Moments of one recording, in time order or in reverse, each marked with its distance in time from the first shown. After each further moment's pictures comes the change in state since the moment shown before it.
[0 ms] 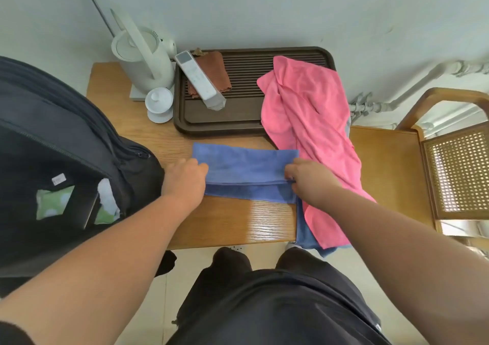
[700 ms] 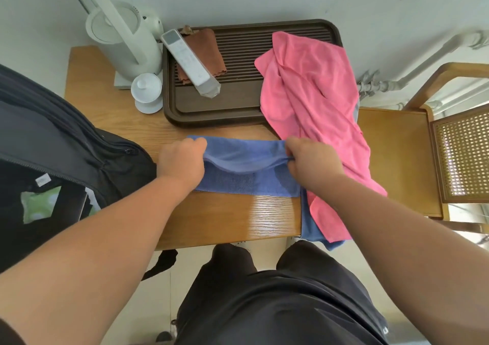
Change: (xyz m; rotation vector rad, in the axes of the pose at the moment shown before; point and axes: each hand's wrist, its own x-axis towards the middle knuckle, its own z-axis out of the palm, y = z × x) left_hand 0.038 -0.007 0.005 -0.157 0.167 0.014; right_hand 0.020 -0.009 -0.001 0.042 0.256 0.120
